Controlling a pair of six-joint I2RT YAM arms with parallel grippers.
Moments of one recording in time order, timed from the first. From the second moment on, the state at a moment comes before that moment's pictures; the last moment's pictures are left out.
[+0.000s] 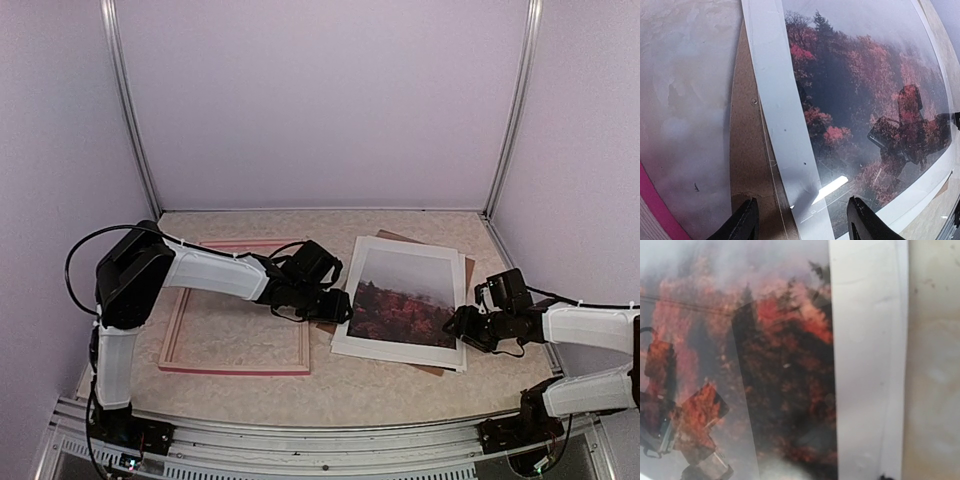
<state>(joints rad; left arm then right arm) -0.92 2.12 1.40 -0.16 0.08 -0.59 0.30 1.14 0.38 -0.18 -0.18 0.69</state>
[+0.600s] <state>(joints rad) -0.91 2.09 1.33 -0.09 0.22 -0.65 0.32 1.14 0.38 -0.16 -0.17 0.71</state>
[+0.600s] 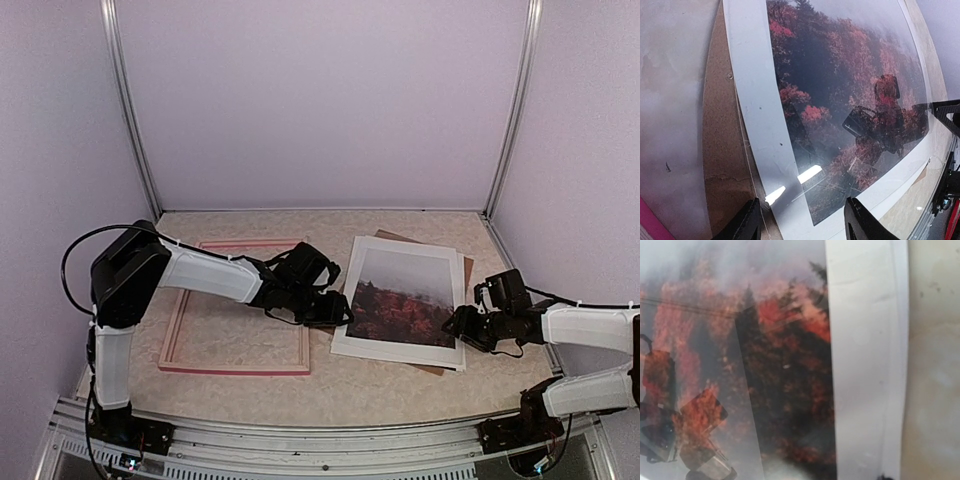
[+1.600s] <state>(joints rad) -0.86 2.00 1.26 0.00 0.42 -0.74 0.33 1.15 0.38 -0.16 -0.13 0.71</state>
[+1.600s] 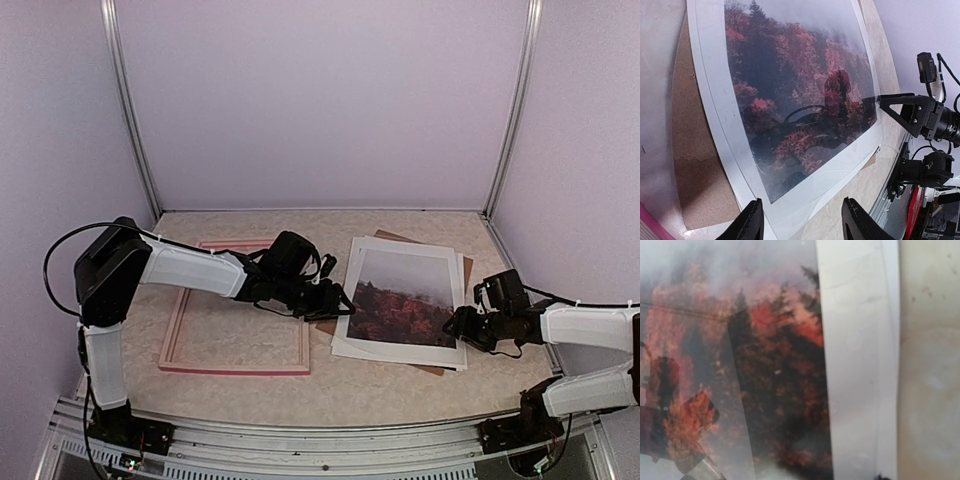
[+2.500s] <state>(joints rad) -0.86 1.99 1.26 0.04 0.41 -0.77 0.35 1.14 0.38 -0.17 -0.12 0.73</state>
